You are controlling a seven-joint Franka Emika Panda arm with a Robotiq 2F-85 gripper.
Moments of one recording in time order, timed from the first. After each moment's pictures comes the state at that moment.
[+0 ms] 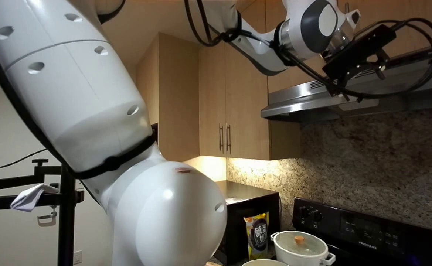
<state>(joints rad) -0.01 -0.53 -0.13 -2.33 -0.08 2.79 -0.62</state>
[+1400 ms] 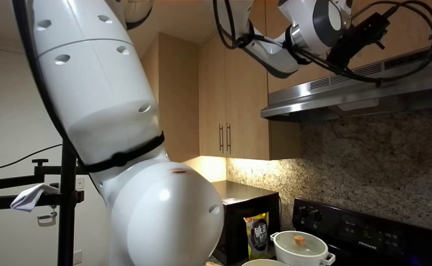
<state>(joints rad) -0.06 -0.40 -0.07 -2.18 -0.23 3.07 -0.39</state>
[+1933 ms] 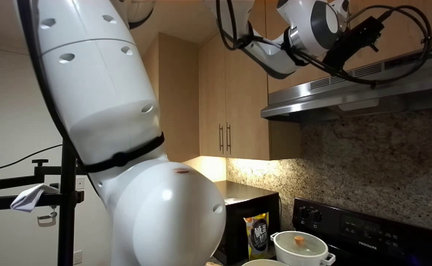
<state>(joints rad) -0.03 -0.39 -0.09 -2.17 -0.23 3.07 -0.39</state>
